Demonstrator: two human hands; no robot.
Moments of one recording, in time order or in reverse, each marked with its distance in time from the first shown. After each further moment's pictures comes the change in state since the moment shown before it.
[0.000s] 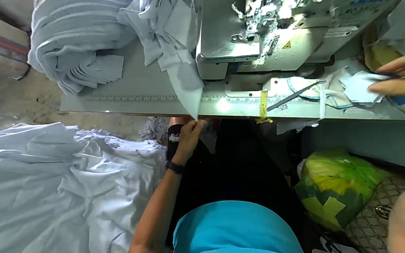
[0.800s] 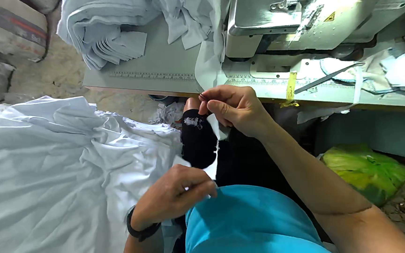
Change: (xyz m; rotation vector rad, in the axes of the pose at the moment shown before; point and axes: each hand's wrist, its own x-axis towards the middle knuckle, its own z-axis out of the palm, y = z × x) left_hand -0.154 0.090 -0.093 0.188 -0.539 0.423; right_hand -0.043 -0.217 0.207 1.003 -0.411 -0.658
